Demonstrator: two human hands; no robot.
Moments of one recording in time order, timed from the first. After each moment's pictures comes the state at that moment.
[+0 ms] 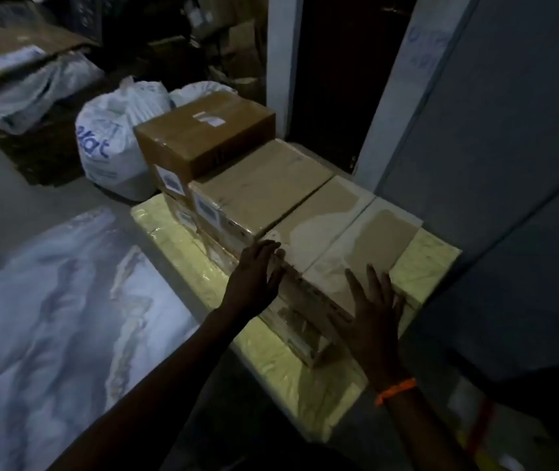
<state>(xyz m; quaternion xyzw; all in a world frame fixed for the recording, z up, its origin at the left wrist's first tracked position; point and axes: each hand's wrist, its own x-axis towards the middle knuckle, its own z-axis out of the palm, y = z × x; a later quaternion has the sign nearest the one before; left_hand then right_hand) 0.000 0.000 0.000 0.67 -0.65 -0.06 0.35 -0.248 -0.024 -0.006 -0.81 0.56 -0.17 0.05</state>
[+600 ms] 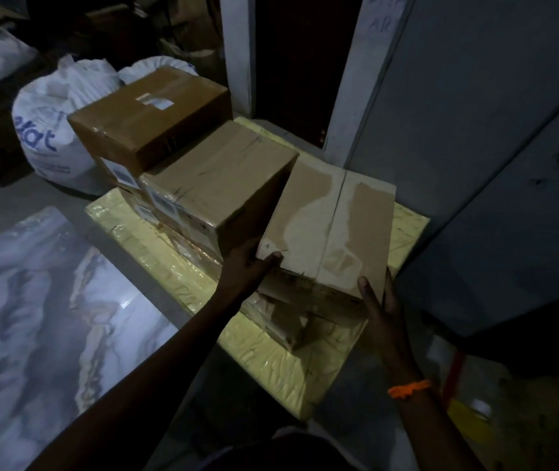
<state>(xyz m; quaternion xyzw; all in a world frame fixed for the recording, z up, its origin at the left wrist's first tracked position) -0.038 -0.023 0.026 0.66 -0.45 -0.40 0.44 -0.304 -0.020 0.013 -0.51 0.55 -0.42 0.51</state>
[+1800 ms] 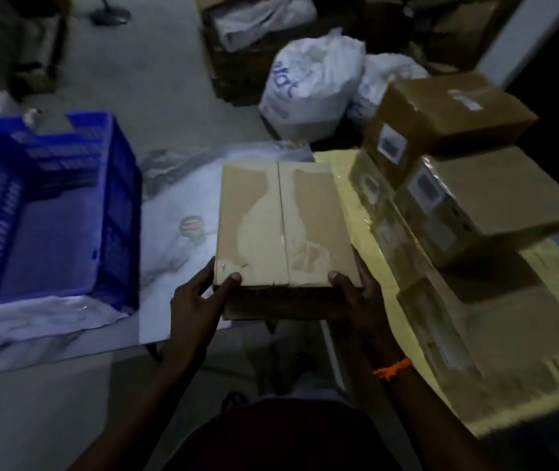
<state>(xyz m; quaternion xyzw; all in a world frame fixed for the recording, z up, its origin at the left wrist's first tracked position) 0.167 0.408 0.033 0.76 -0.07 -0.18 0.62 0.036 0.179 0.021 -0.71 0.31 -0.19 0.60</state>
